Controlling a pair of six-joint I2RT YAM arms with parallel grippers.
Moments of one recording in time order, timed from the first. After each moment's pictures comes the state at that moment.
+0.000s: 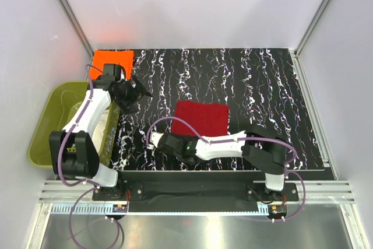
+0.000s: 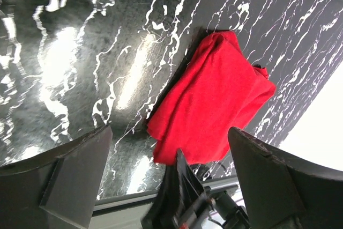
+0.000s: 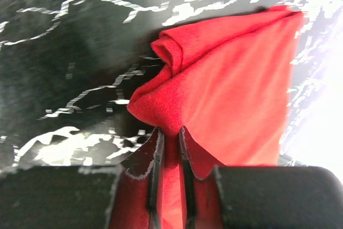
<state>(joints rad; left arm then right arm) -0.05 1.47 1.18 -0.75 0.34 -0.76 1.27 1.89 1.13 -0.20 0.58 -0.37</state>
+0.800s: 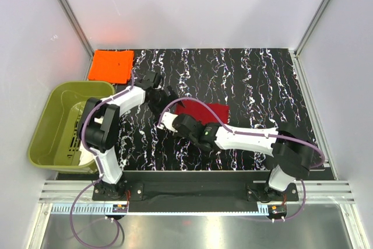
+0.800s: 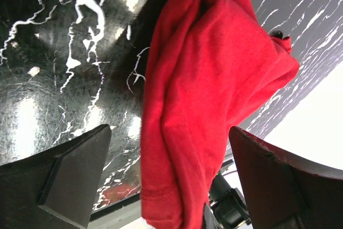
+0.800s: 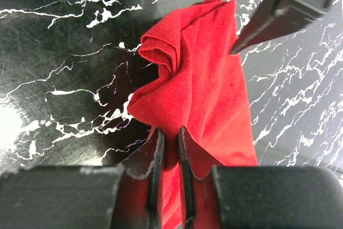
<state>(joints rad) -0.35 1.84 1.22 -0.52 0.42 -0.96 1.13 1.65 1.07 -0.20 0.46 -0.37</state>
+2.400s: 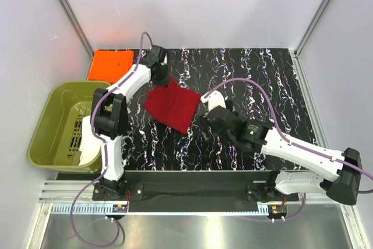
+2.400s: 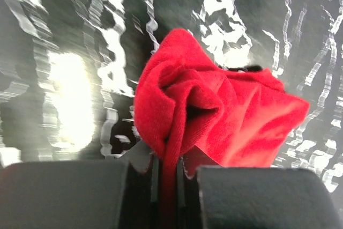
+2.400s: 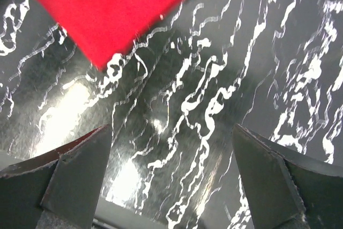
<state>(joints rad) -0.34 2.06 1.71 -0.66 0.02 -0.42 1.05 1.18 1.03 -0.56 0.54 0.25</state>
